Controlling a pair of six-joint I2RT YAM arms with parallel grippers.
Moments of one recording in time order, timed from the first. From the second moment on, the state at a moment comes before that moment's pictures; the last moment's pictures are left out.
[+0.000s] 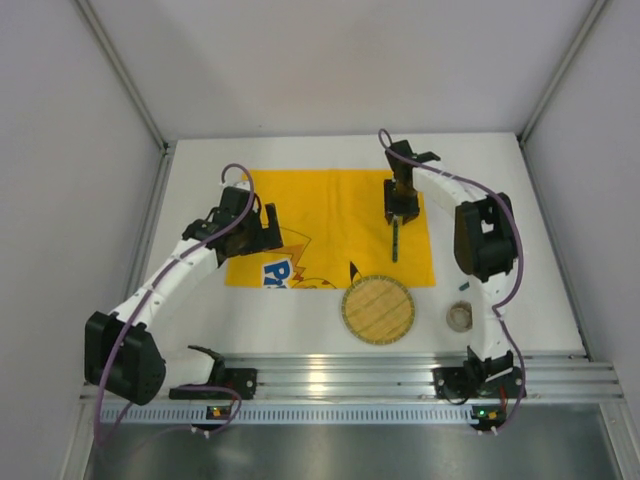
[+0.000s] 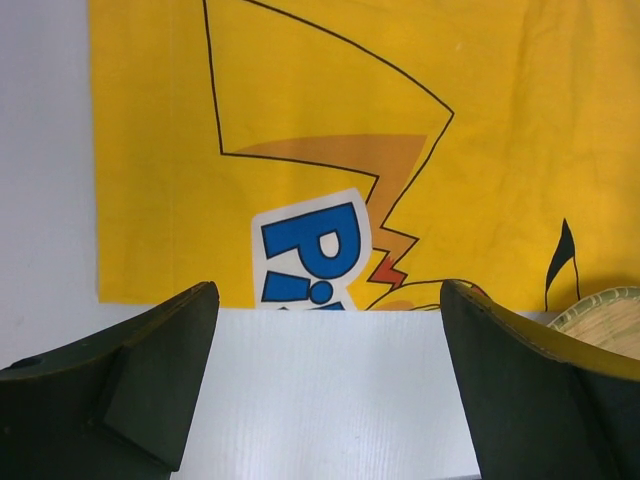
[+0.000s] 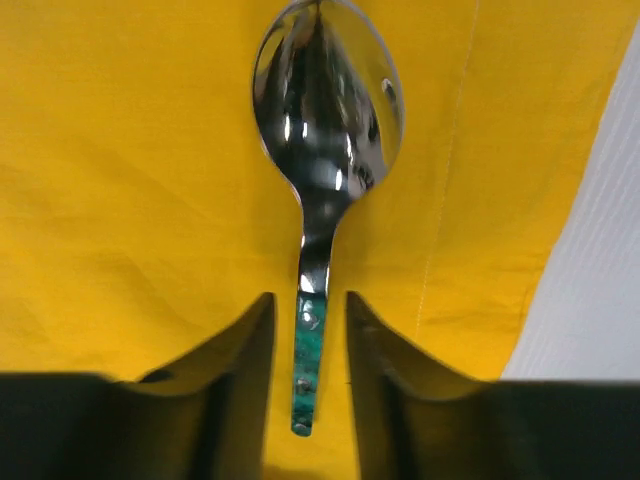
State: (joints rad) left arm -0.36 1.29 1.01 -0.60 -0.10 -0.49; right arm 0.35 2.16 1.76 -0.87 0.06 0.35
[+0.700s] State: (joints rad) left arm -0.36 1.40 1.00 -0.59 -0.04 -0.49; right arm -0.41 1.54 1.17 -0.83 0.13 0.43
